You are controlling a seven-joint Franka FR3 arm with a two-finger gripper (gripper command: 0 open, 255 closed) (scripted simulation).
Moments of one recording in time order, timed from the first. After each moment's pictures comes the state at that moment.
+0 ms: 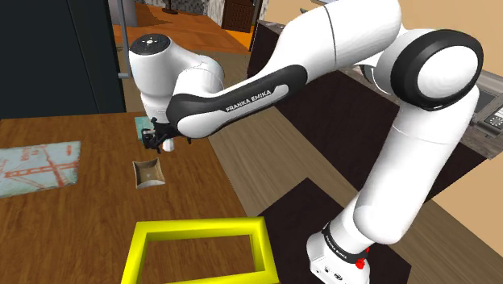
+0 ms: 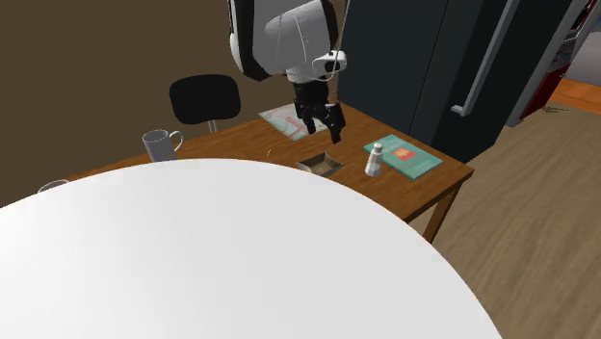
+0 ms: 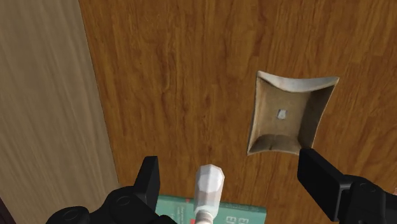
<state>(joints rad) 0.03 0.27 0.62 -1.95 -0.51 2.11 1.11</state>
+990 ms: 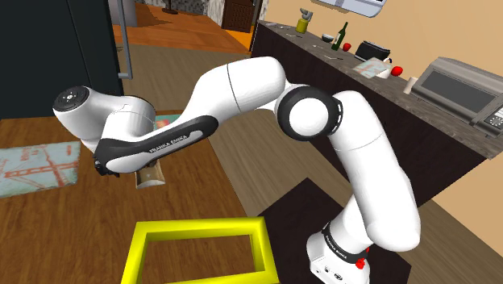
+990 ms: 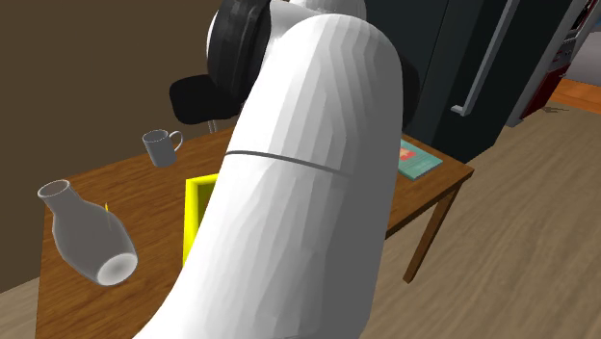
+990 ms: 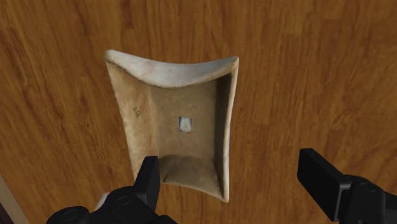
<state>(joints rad) 0.36 0.89 0.47 -1.29 -0.74 1.94 1.25</state>
